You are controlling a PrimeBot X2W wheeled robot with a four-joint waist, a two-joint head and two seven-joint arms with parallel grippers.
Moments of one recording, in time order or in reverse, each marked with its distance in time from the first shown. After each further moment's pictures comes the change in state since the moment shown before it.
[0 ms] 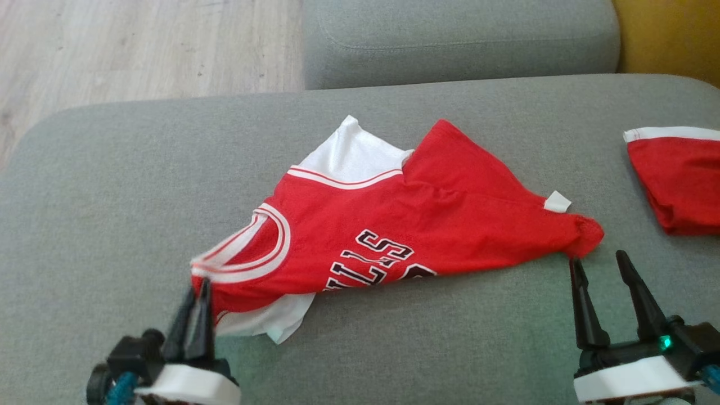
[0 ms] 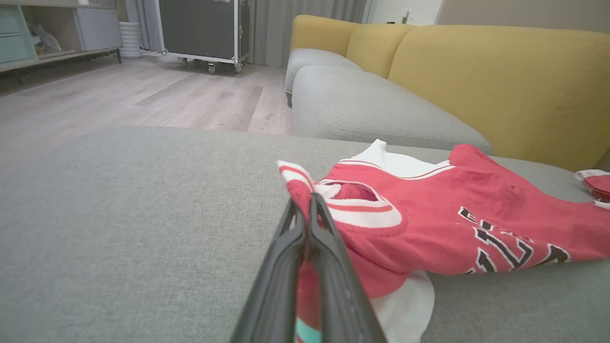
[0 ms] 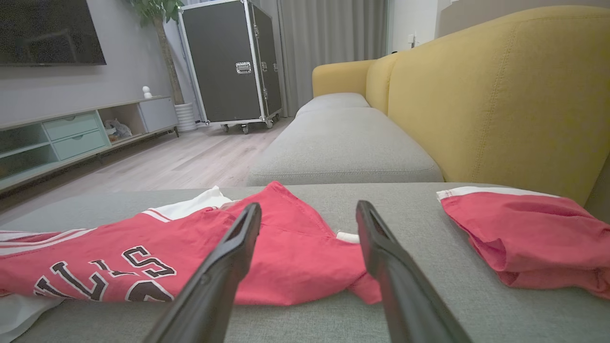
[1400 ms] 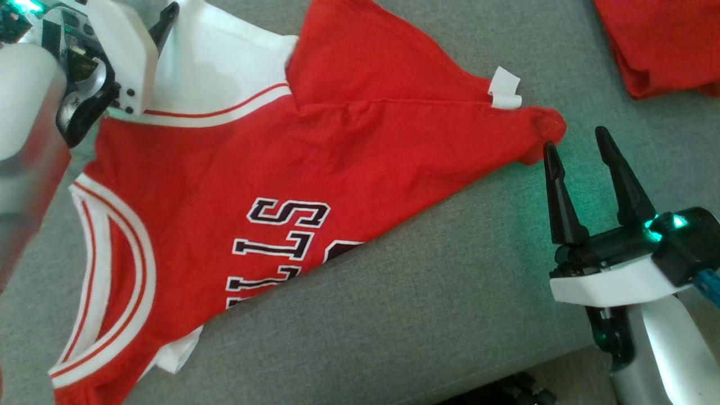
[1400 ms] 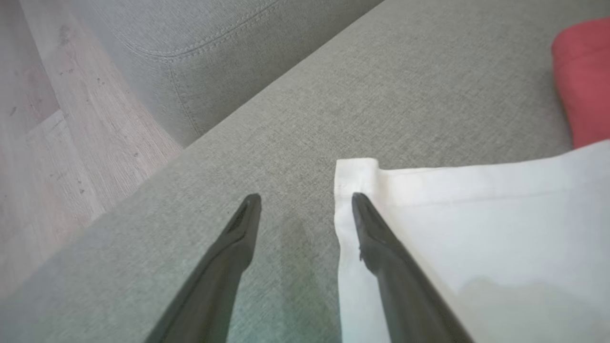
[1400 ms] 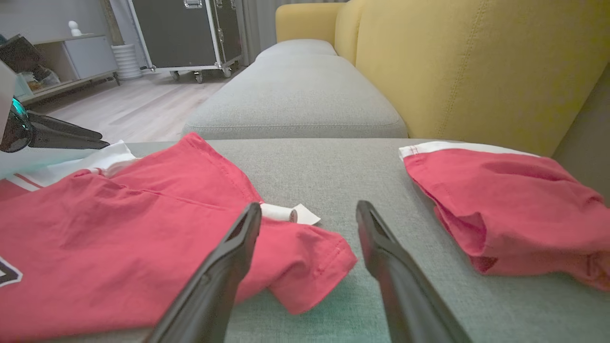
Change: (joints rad) left arm -1.197 0.238 -0.563 0.466 -0.209 -0.238 0.647; right arm -0.307 -0.031 0.114 -0.040 0.002 0.000 0.000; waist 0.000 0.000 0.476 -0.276
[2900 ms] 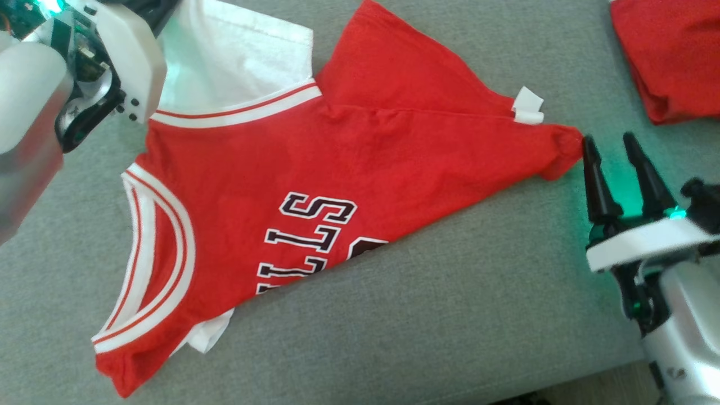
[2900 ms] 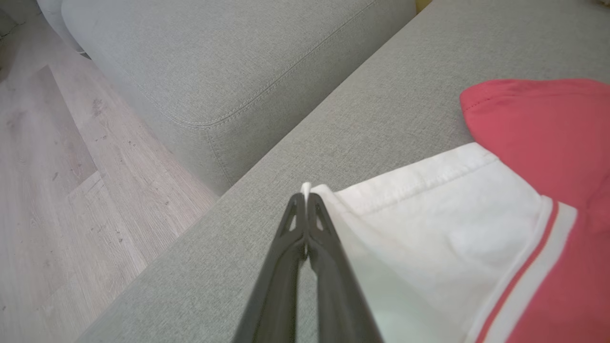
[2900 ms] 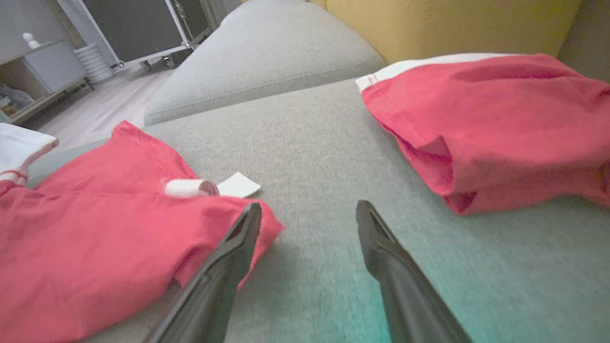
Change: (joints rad) left arm -0.123 0.088 -0.355 -0.093 -0.204 0.000 -0.187; right arm -0.152 -0.135 0.059 0.365 0.326 0.000 0.023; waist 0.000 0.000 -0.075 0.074
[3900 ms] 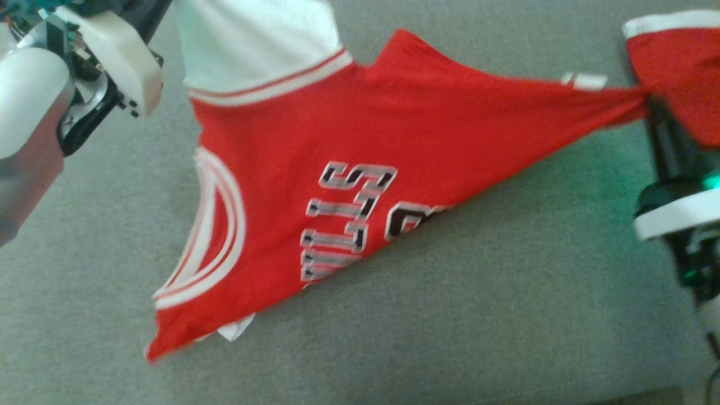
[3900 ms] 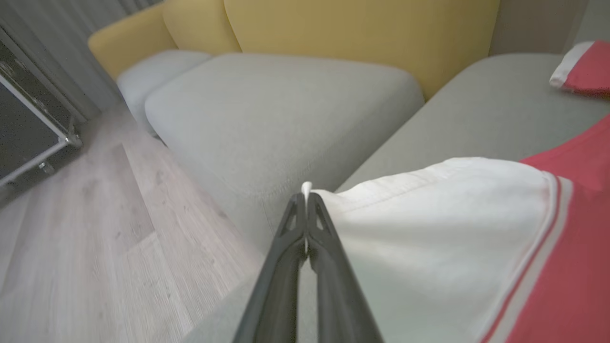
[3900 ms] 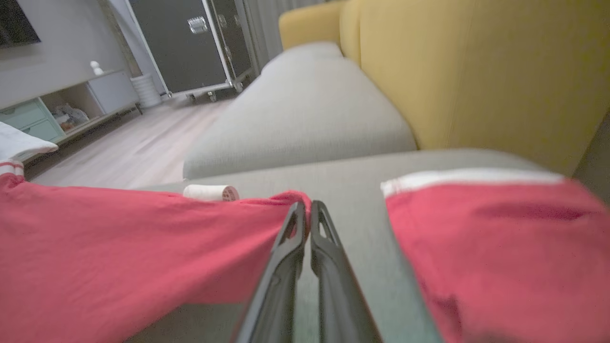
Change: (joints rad) left arm 0.004 -0.001 -0.016 0.009 0.017 0.000 -0.252; right arm -0.092 -0.174 0.090 -0.005 0.141 0.000 -0.006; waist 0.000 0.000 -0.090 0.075
